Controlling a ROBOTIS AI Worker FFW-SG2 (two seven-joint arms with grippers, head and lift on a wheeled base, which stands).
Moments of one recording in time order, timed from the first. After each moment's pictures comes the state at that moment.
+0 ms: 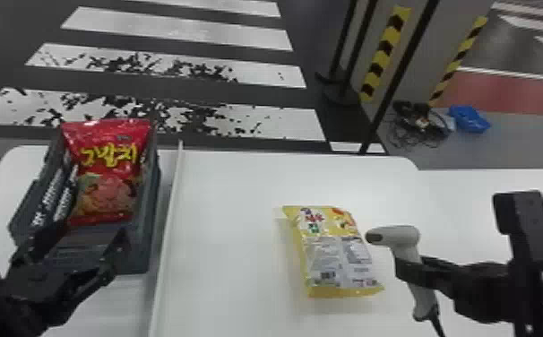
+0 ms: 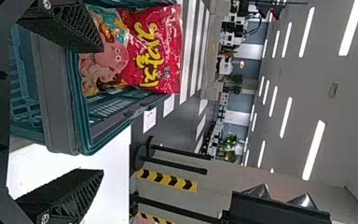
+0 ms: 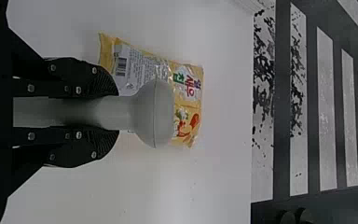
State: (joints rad) left arm 0.45 0.20 -0.01 -1.95 0.29 0.10 -0.21; right arm 0.35 -0.26 -0.37 -2.61 -0.03 1.57 0.57
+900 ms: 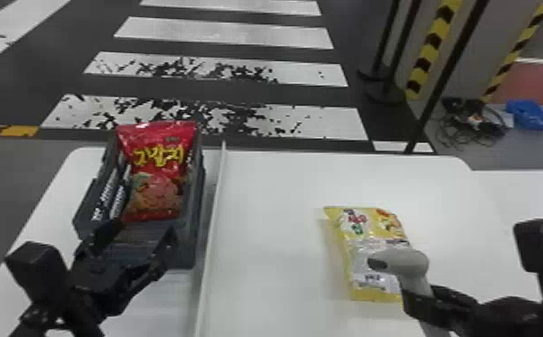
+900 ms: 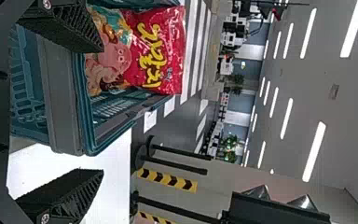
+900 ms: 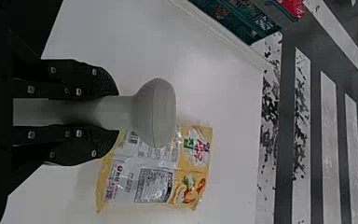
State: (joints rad) left arm 0.45 0.20 -0.01 -1.95 0.30 0.09 -0.21; right arm 0.46 -0.21 -0.20 -2.74 0.02 1.57 0.57
